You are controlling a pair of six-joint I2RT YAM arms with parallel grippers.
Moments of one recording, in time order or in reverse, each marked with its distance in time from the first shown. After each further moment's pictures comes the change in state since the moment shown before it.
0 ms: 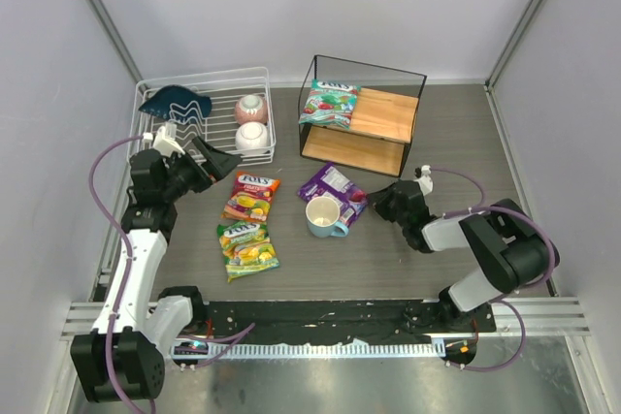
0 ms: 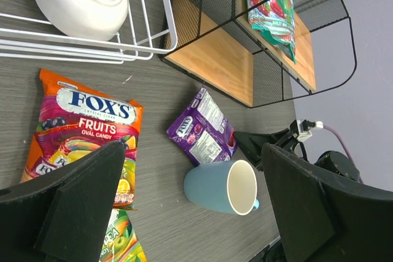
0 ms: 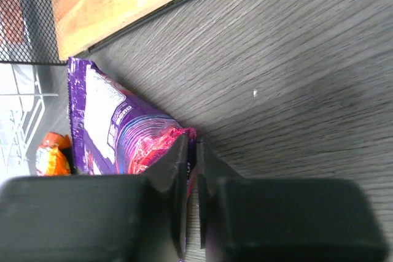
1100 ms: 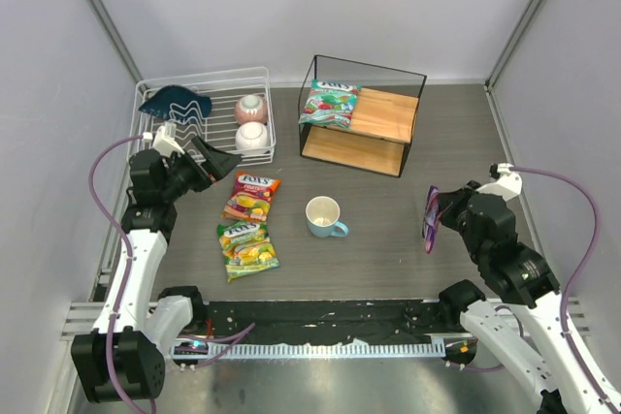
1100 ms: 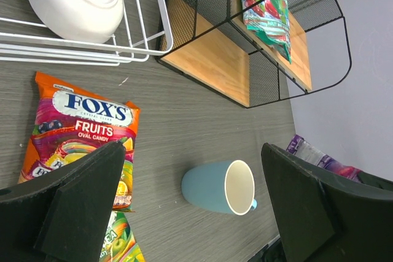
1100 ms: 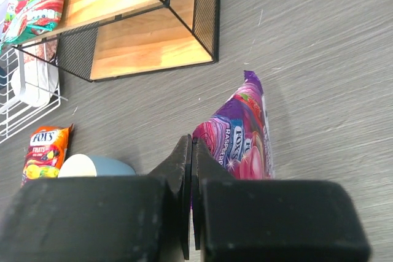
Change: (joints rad) left arm 0.006 0.000 -0.006 0.024 0.015 -0.010; right arm 0.000 -1.065 0.391 -1.348 0.268 -0.378
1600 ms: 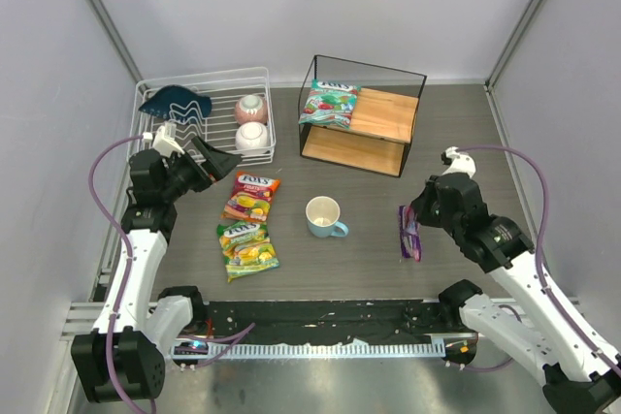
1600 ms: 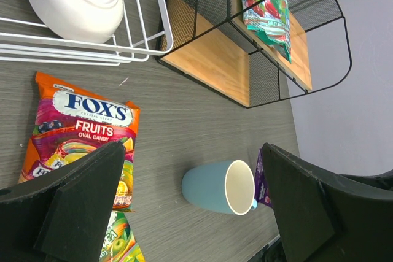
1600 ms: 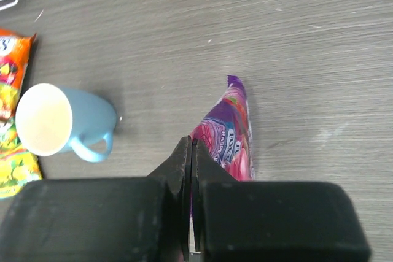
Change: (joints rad) left arm 0.000 0.000 0.000 0.000 0.000 0.001; right arm 0.041 0.238 0.063 -0.039 -0.150 -0.143
